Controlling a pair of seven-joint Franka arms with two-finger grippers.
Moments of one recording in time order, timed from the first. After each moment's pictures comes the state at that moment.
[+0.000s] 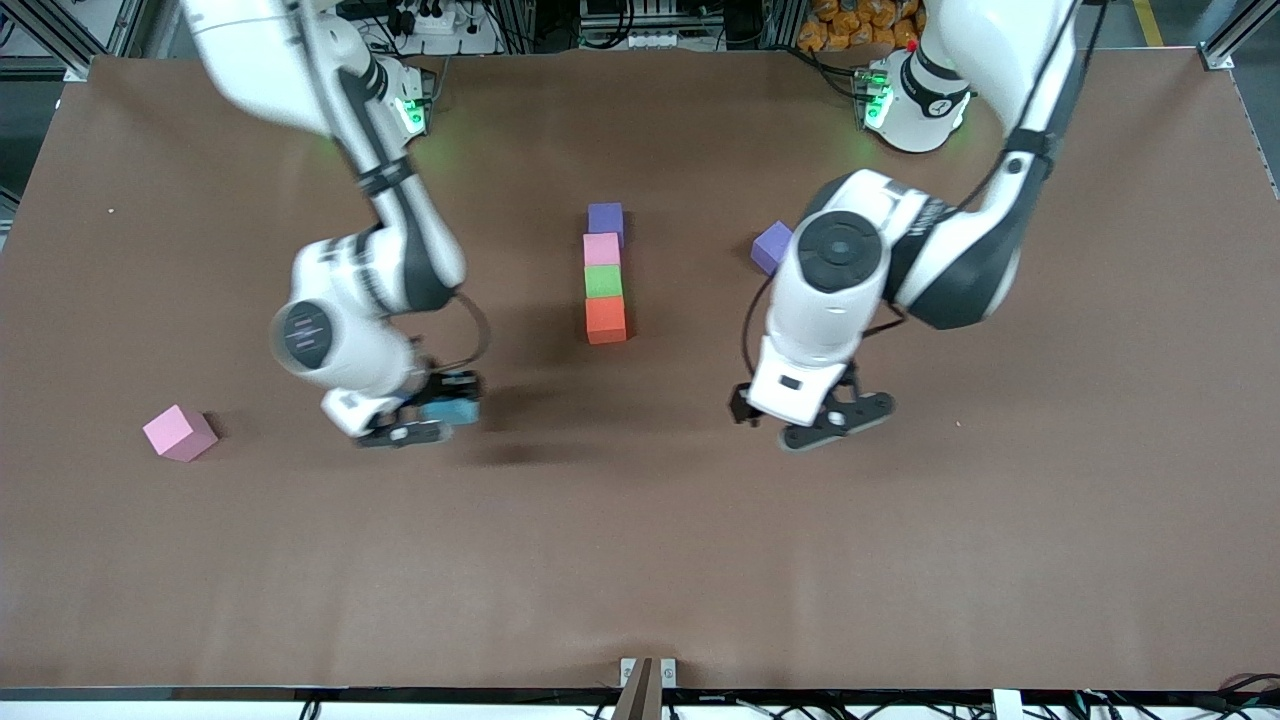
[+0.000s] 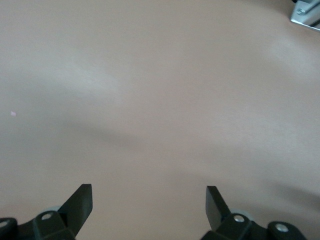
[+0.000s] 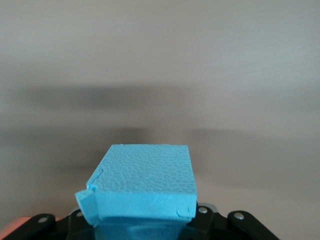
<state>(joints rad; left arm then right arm) -0.35 0.52 -0.20 -1.39 0.22 1.95 -0.92 0.72 0.51 -0.32 -1.78 0.37 2.22 0.21</state>
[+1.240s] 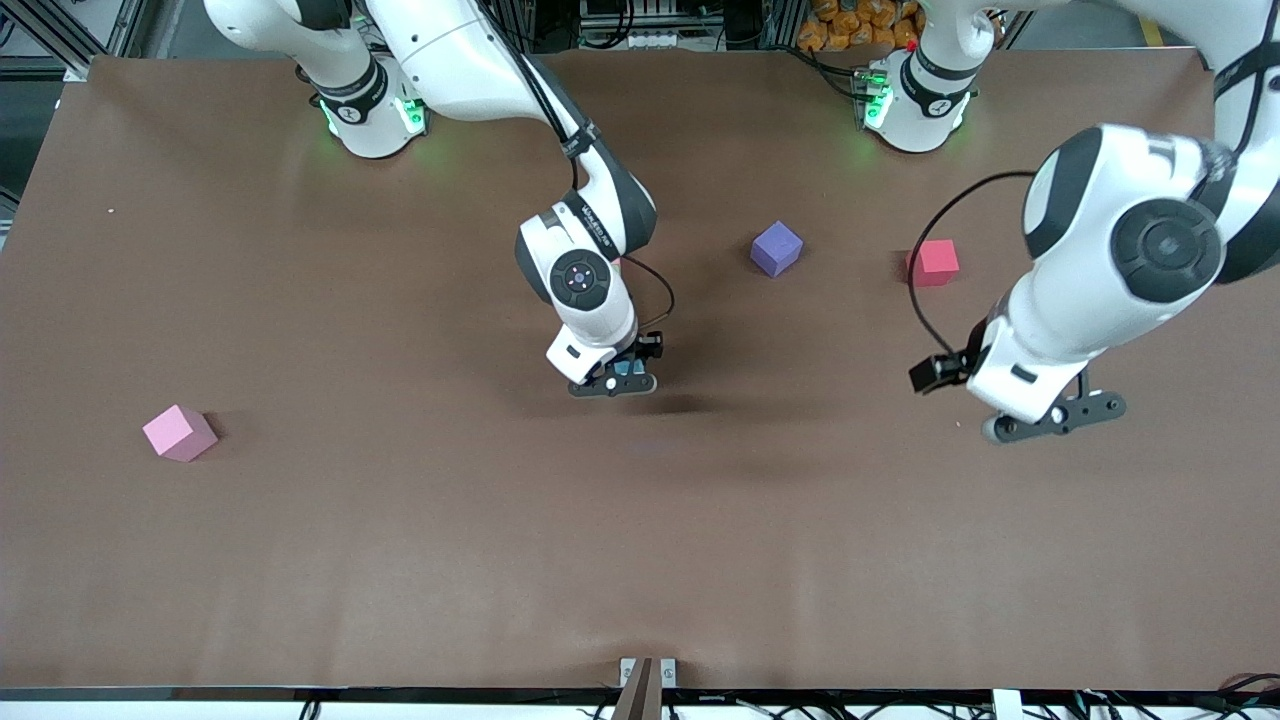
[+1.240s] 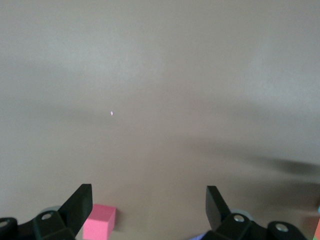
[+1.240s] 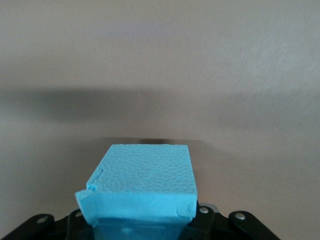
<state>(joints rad) -0.07 0.28 -0.20 -1.55 0.08 1.75 -0.45 0.95 0.77 -0.25 -1.56 0.40 2.29 0.45</state>
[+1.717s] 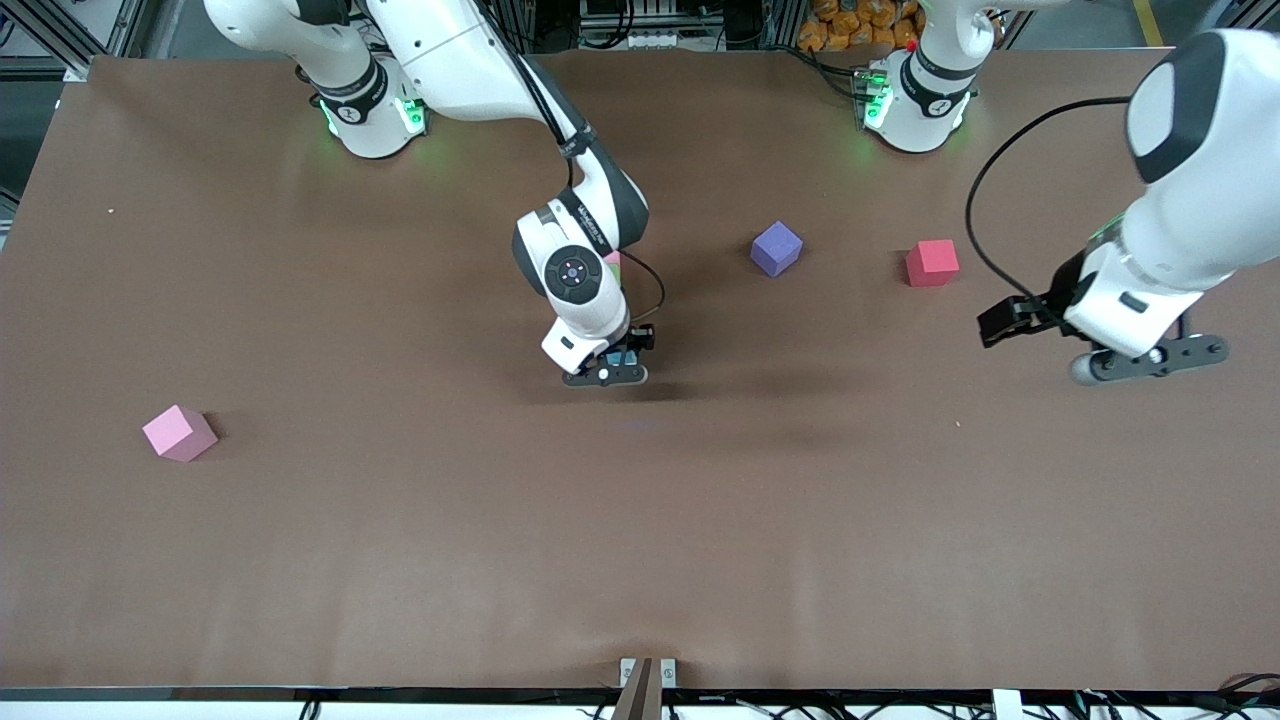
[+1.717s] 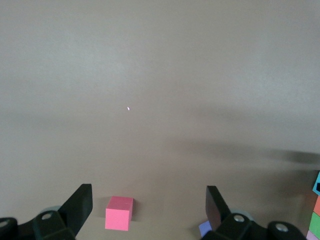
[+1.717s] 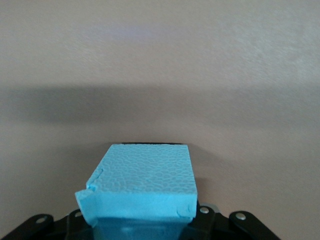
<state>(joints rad) -0.07 0.13 -0.09 -1.64 0.00 1.75 -0.29 0.95 0.73 -0.24 -1.67 0.41 2.34 0.45</state>
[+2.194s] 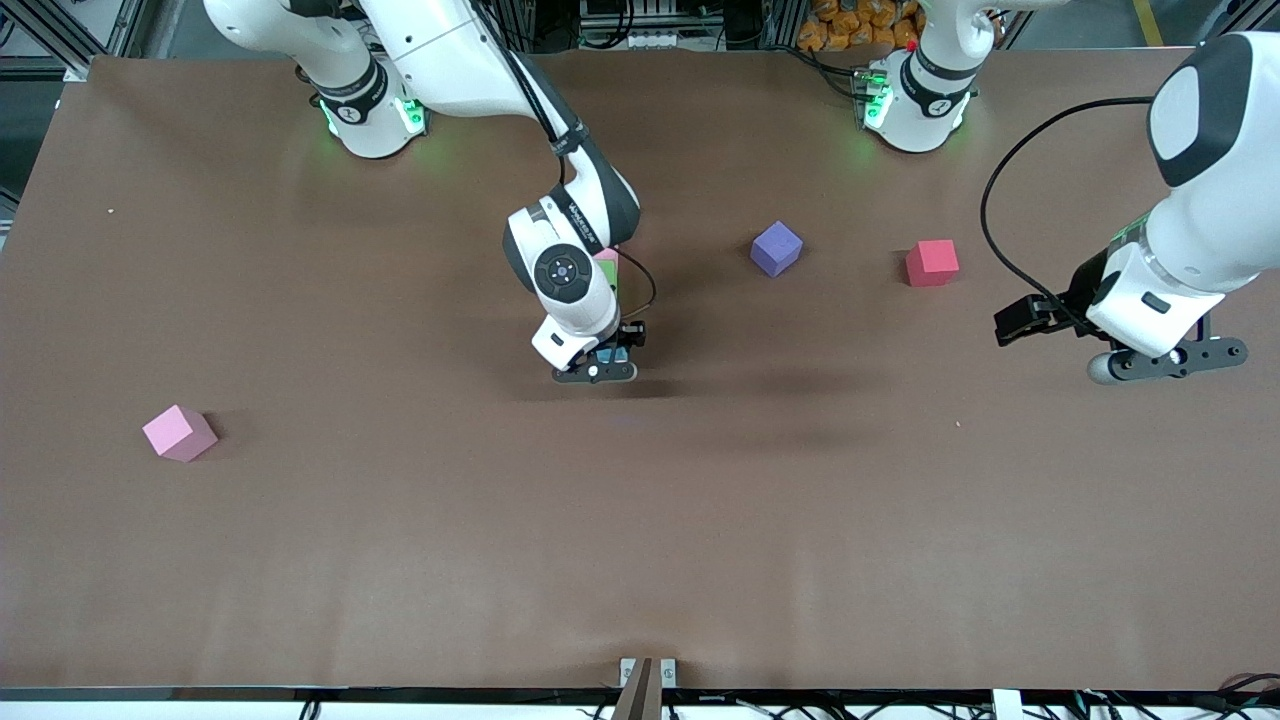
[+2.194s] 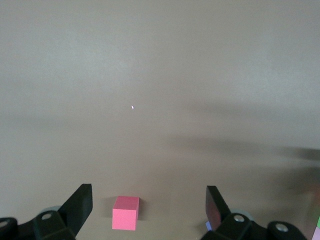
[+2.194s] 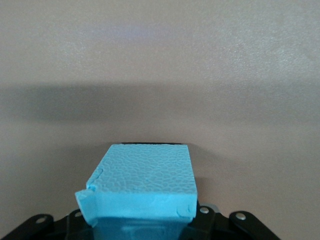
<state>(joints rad) -0.07 0.13 -0.06 -1.66 -0.02 1.75 -0.25 0.94 0.71 -0.24 -1.70 0.41 2.34 0.45</state>
